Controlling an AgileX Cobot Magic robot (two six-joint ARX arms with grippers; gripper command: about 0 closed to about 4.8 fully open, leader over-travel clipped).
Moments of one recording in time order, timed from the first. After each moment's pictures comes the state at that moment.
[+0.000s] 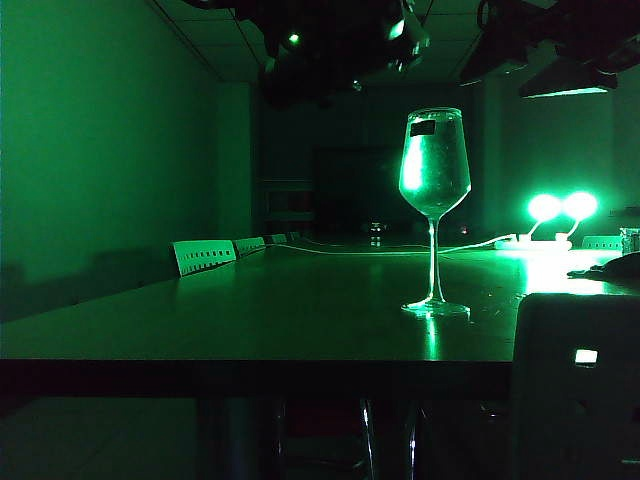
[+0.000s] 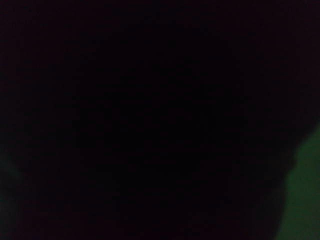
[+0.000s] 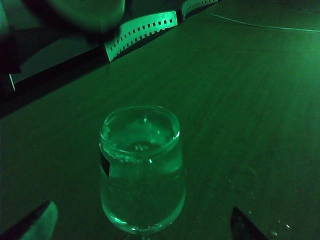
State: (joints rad) left arm -0.59 1.97 1.74 0.25 -0.05 1.40; right arm 0.17 1.26 0.85 0.23 -0.31 -0.03
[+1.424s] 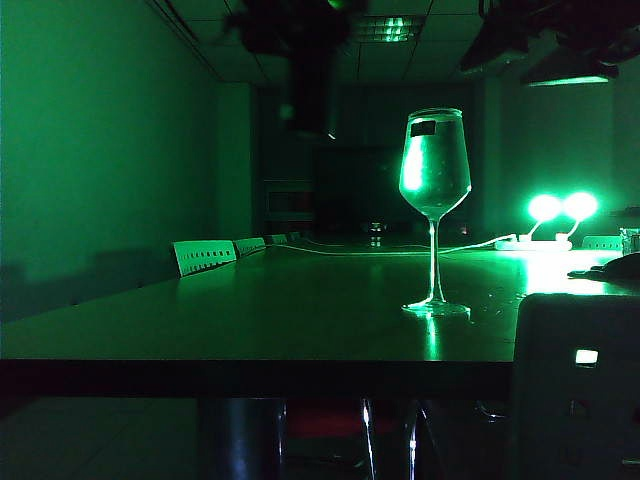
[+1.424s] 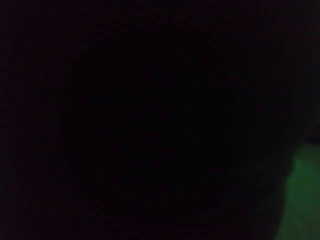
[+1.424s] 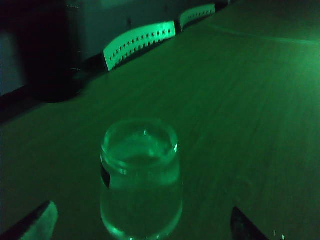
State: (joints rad) left arm -0.58 1.89 1.74 0.13 -0.19 0.10; right arm 0.17 1.25 0.85 0.26 -0.31 -0.03
